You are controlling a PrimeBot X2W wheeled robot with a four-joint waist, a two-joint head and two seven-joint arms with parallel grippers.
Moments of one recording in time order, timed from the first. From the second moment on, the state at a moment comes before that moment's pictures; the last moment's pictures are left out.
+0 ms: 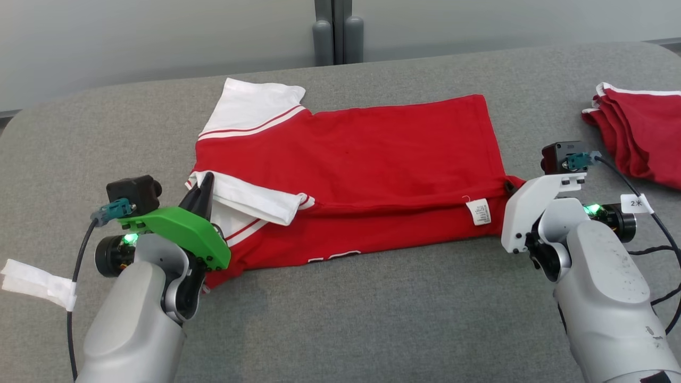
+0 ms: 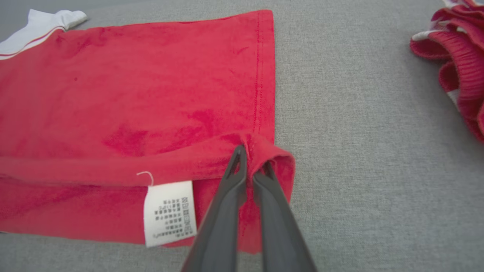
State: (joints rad) left arm -0.52 0.17 -0.30 0.62 -0.64 -0.13 -0.01; right arm -0.61 -0.05 -0.06 0.68 0.13 0.13 0.31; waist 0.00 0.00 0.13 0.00
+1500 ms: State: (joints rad) left arm -0.16 0.20 -0.29 0.47 -0.86 0.01 -0.06; right arm -0.32 -0.05 -0.11 0.44 0.12 0.13 -0.04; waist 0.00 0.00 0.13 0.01
